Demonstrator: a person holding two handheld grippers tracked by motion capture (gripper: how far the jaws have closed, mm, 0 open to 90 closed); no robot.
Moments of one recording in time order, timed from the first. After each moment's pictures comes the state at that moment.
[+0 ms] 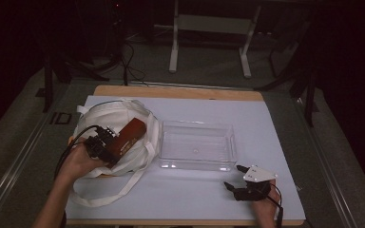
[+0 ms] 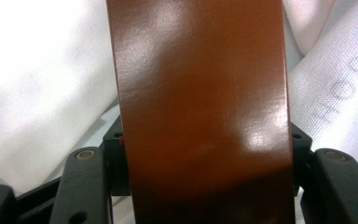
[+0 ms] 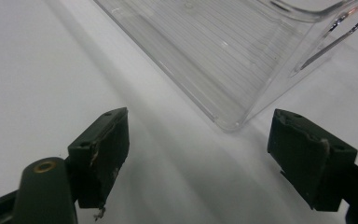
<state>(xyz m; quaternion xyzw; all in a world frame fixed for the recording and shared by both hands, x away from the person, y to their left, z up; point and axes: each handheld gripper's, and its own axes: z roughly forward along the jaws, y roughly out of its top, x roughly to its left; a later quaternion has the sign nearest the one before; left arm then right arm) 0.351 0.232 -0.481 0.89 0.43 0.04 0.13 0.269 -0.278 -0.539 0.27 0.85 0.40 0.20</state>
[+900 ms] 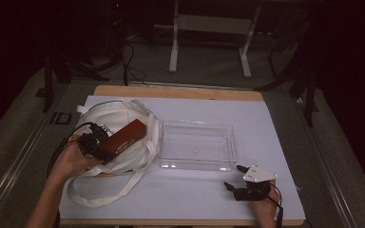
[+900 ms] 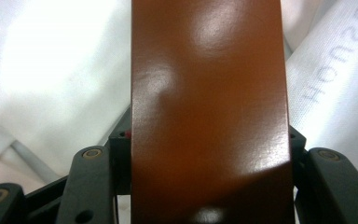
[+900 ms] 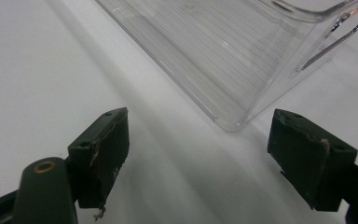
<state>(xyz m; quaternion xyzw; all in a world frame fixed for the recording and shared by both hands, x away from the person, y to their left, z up) 0.343 0.243 -0.457 0.89 0.42 0.07 0.15 0.269 -0.278 -0.539 0.27 0.85 0.40 0.20</state>
